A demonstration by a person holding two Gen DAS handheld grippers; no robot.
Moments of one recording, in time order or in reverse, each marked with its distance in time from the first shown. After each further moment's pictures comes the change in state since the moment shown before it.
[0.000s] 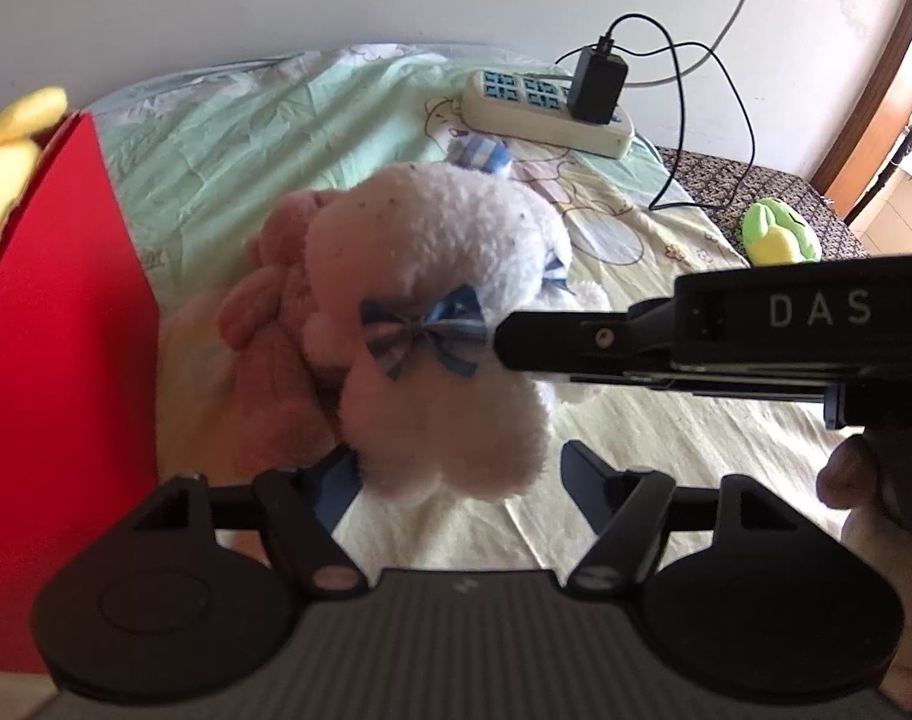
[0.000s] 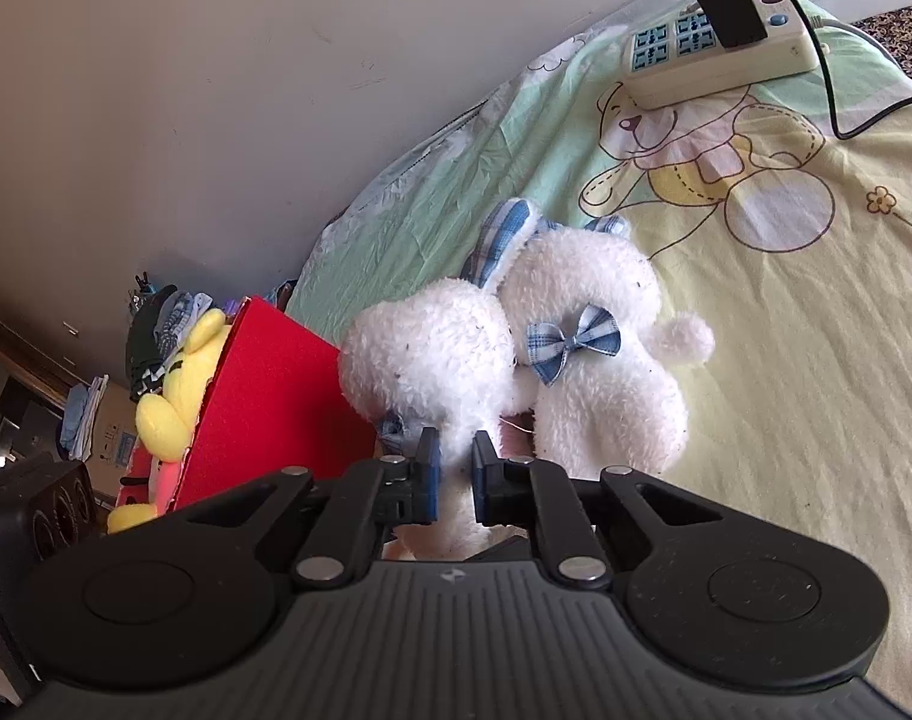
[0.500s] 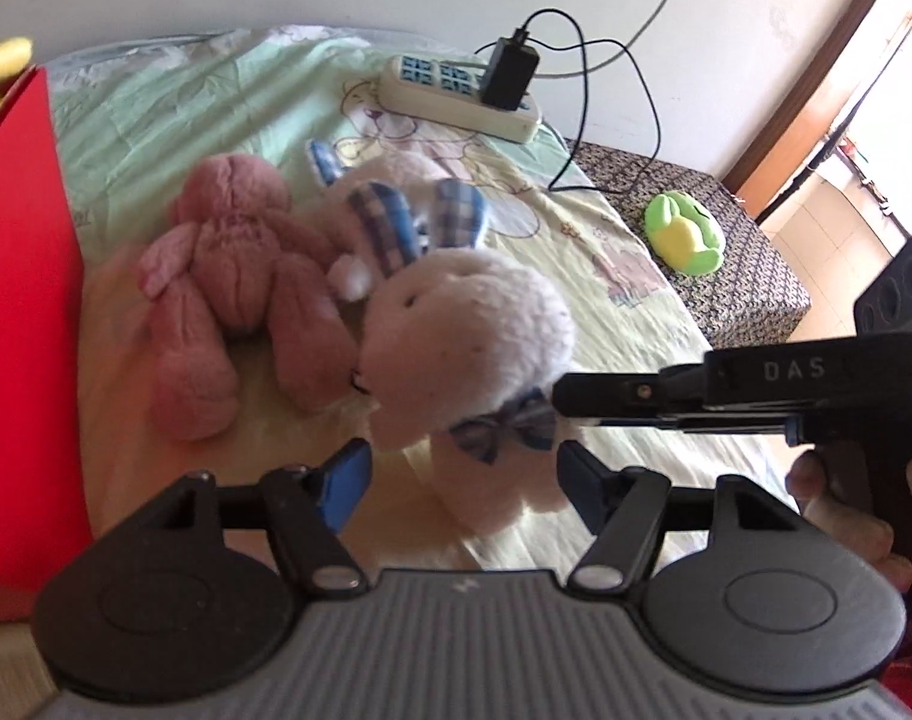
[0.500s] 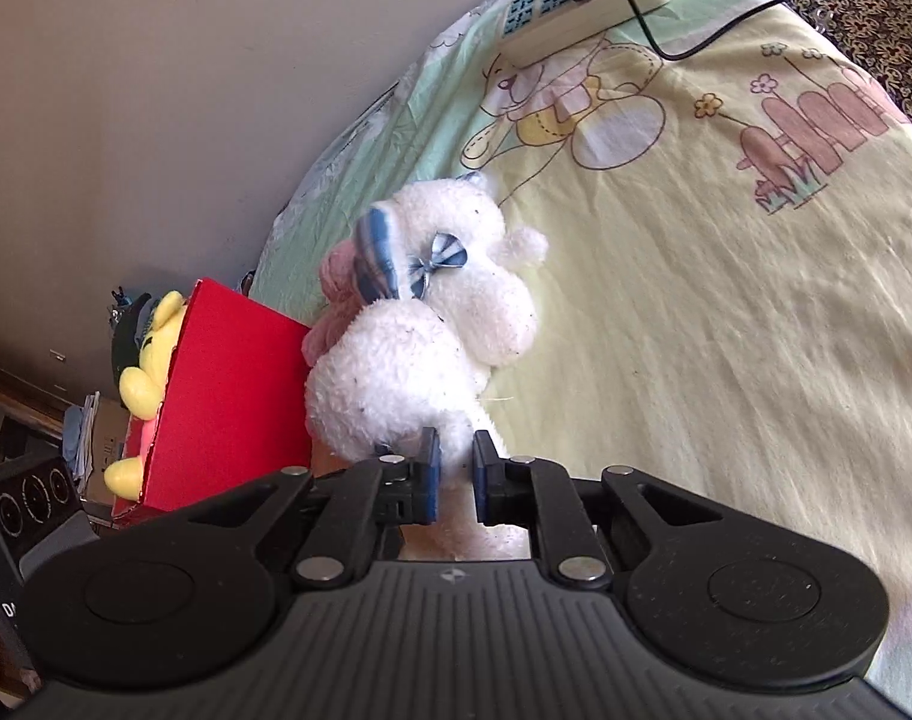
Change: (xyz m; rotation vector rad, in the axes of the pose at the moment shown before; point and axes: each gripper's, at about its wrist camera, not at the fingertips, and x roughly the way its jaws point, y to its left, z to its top) left arm -0.014 -0.004 -0.012 -0.044 0.025 -0.189; right arm -0.048 -0.049 -0.025 0.123 0.050 -0.057
